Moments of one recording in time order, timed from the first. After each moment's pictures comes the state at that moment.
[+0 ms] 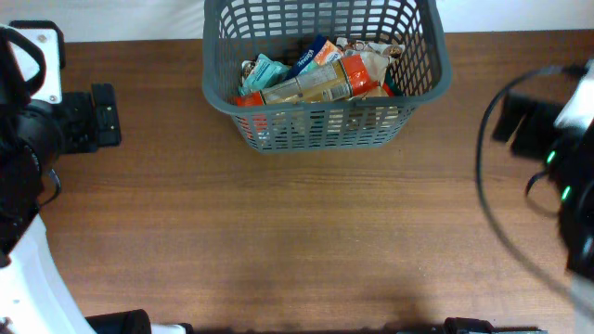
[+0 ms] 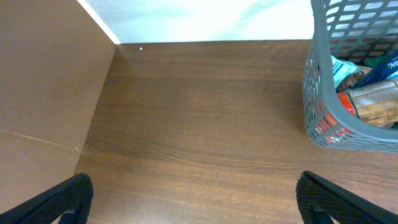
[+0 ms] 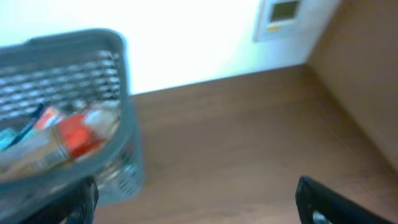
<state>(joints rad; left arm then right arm) 0.10 1.59 2.55 -1.69 -0.17 0.10 -0.10 1.06 1.49 -0.90 0.08 0.08</state>
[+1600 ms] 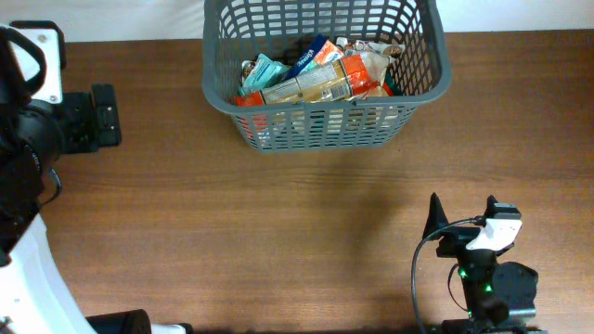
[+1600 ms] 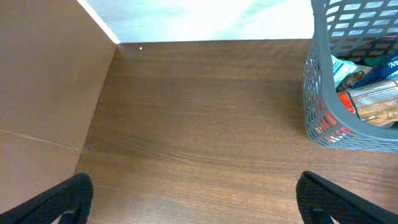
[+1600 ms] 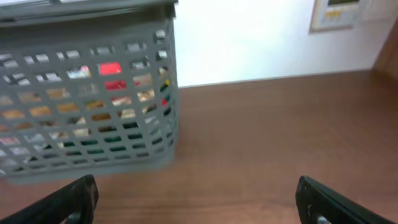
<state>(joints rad) 0.10 1.59 2.54 -1.69 -0.17 0.10 0.03 0.13 0.24 -0.25 0.04 0.11</state>
